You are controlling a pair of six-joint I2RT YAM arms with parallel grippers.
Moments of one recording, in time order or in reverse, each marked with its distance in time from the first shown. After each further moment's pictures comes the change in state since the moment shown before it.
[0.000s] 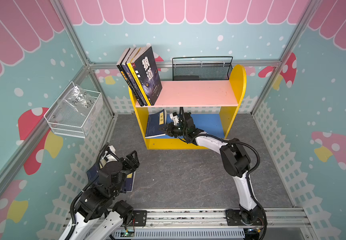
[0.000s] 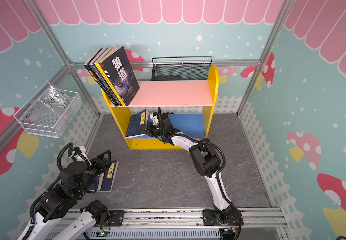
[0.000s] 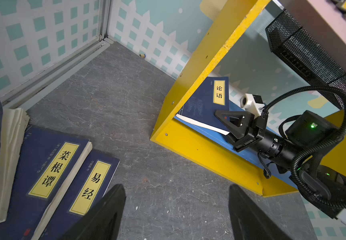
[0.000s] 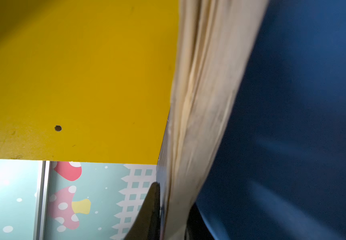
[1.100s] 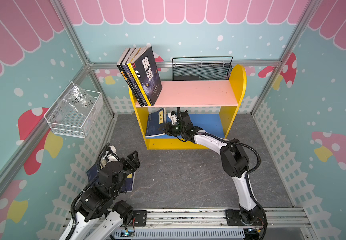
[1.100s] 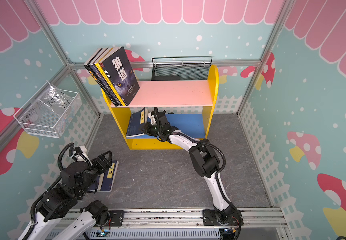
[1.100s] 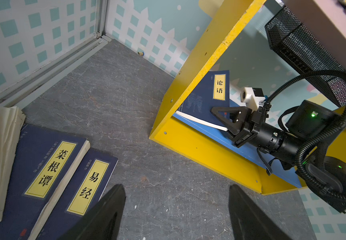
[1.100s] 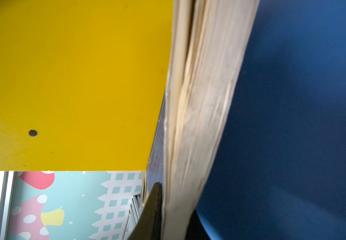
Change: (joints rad) left arm 0.000 0.000 -0.009 0.007 0.011 -0.001; right arm 0.021 0.009 0.097 -0.178 0.088 -0.121
